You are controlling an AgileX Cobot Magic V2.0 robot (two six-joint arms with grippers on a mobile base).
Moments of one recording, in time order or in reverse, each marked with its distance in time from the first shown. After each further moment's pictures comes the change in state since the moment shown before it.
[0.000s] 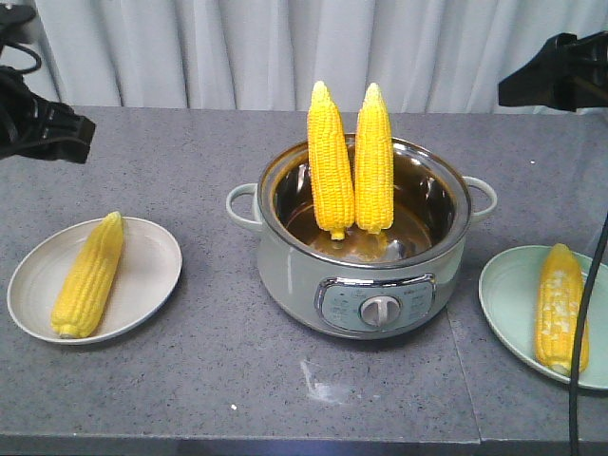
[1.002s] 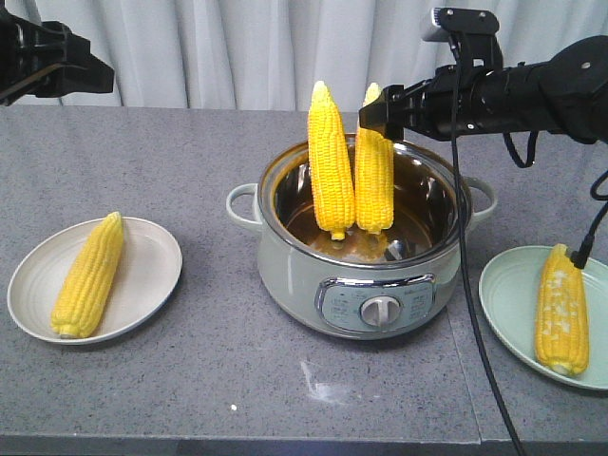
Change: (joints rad) left arm 0.000 -0.113 0.000 -0.321 -0.092 0.105; right arm 0.247 0.379 0.000 0.240 -0.475 -0.286
